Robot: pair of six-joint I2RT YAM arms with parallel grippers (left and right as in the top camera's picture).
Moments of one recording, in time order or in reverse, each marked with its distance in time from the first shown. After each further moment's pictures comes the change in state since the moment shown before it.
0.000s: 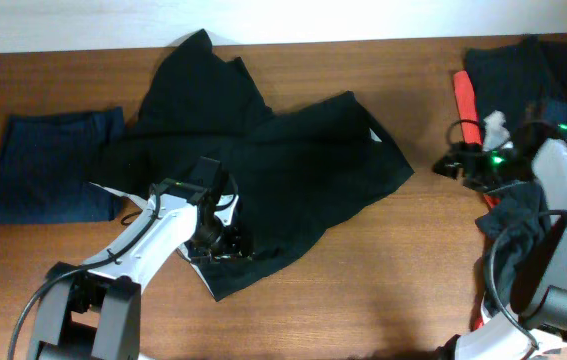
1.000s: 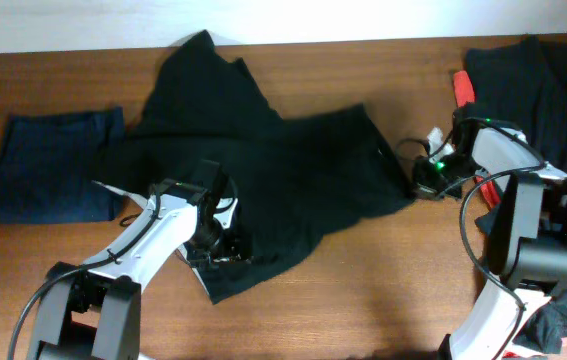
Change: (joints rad) left arm 0.000 0.000 -0.003 -0.043 0.000 0.000; right arm 0.173 0.215 0.010 -0.015 0.164 0.146
